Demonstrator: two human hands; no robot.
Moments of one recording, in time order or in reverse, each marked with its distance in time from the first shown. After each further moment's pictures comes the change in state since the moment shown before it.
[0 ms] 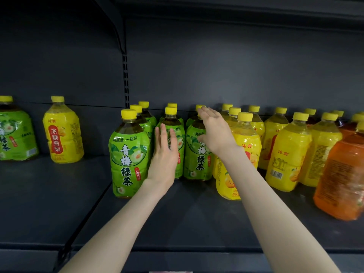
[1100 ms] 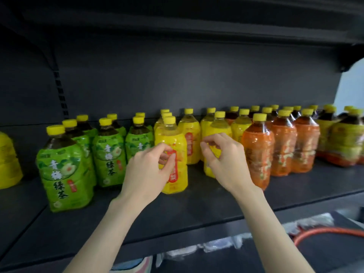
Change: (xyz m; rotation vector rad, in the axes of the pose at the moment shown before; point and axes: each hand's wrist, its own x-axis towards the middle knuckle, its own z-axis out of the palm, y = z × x) left_hand -0.043 0.133 -0.078 -0.591 0.188 0.171; right_hand -0.162 0.093 -0.093 0.313 0.445 0.141
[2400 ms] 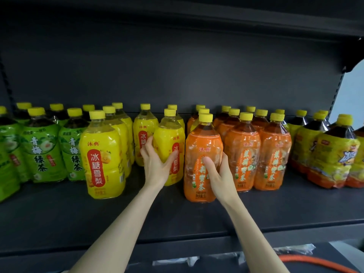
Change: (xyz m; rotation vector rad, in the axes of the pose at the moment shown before) left_hand 0.058 0.048 0.247 -0.302 0.170 -0.529; right_hand 0.001 0.215 -0.044 0.746 -0.213 0.476
